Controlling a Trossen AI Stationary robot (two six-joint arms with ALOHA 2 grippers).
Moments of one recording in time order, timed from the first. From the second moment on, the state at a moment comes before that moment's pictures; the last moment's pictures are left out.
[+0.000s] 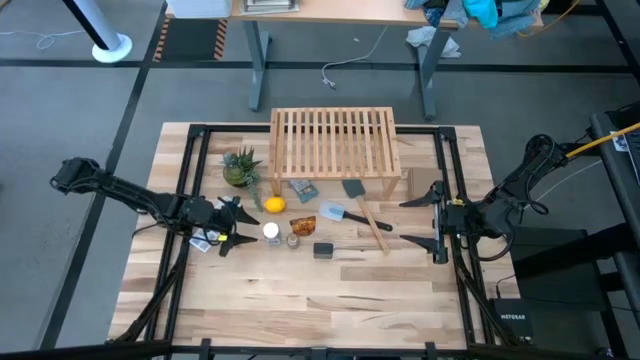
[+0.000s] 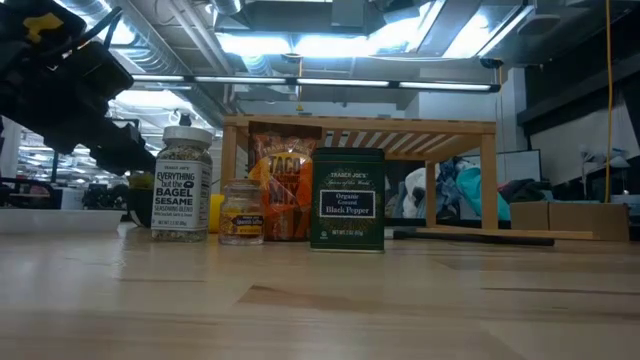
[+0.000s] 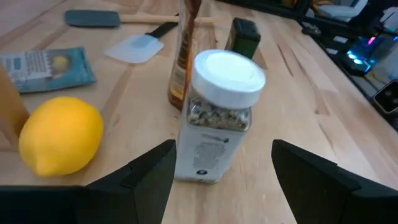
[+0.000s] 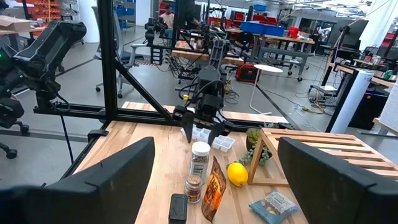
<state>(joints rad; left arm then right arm) -0.22 0.68 0.01 0.29 -0.12 -0.28 0.76 0.73 0.72 -0.08 0.77 -0.03</state>
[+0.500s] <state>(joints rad) -0.23 0.92 0.01 0.58 -0.12 -0.19 0.76 0.73 0.72 -0.08 0.77 -0.03</state>
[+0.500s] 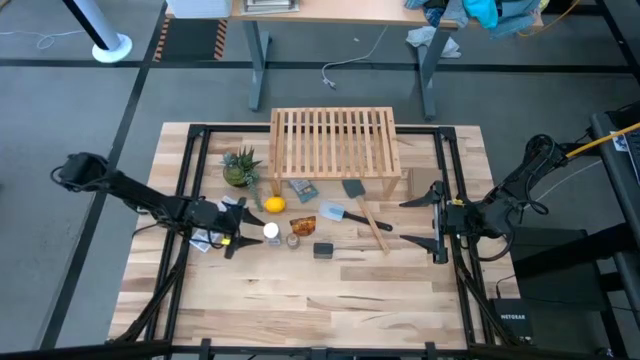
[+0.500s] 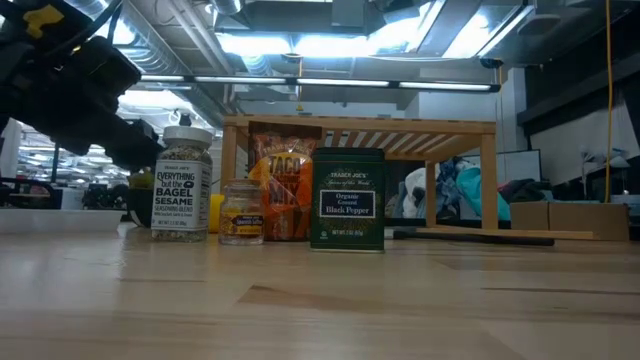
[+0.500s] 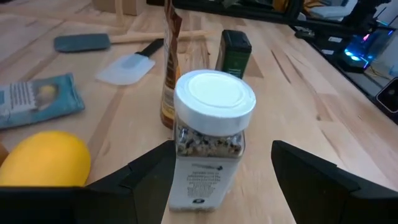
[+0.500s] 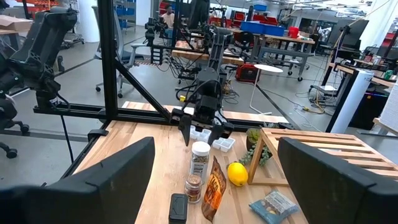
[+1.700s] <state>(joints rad) -0.23 1.47 0.31 0.67 -0.12 0.07 0.76 0.81 0.72 -0.12 0.76 -0.03</state>
